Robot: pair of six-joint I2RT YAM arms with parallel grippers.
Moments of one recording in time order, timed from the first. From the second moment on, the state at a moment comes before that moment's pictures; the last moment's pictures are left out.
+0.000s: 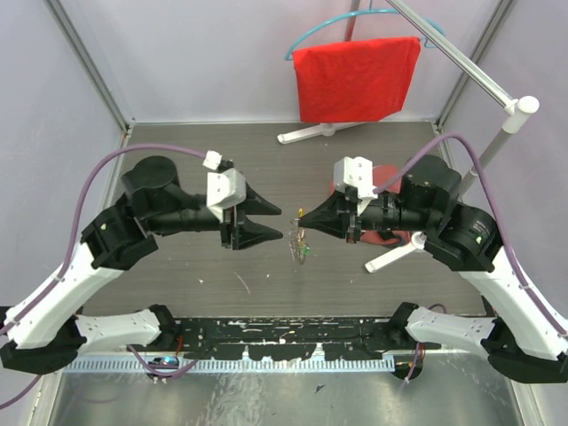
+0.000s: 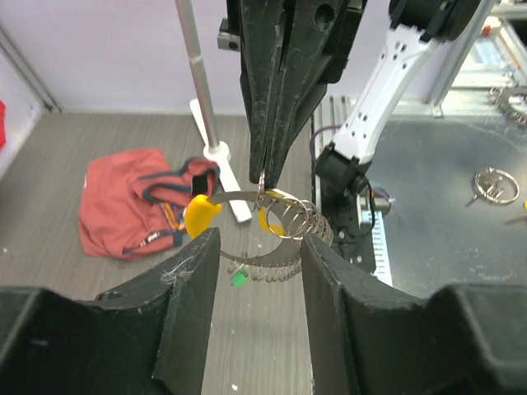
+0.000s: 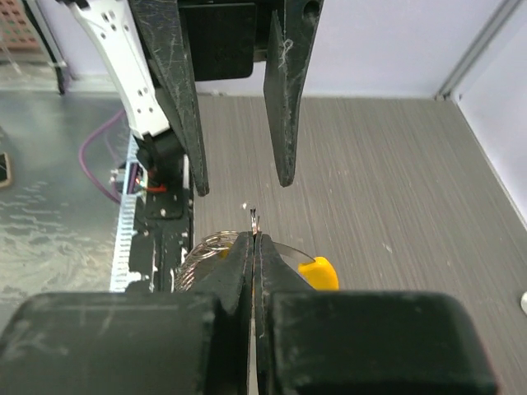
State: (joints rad) left arm -0.97 1.03 1.46 -0.50 0.54 0.10; right arm 0.84 1.00 1.54 -0.67 -0.61 -0.21
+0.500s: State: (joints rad) left arm -0.97 1.13 1.49 -0.63 0.50 0.15; right arm 0.84 1.05 1.54 -0.84 -0.55 -0.26
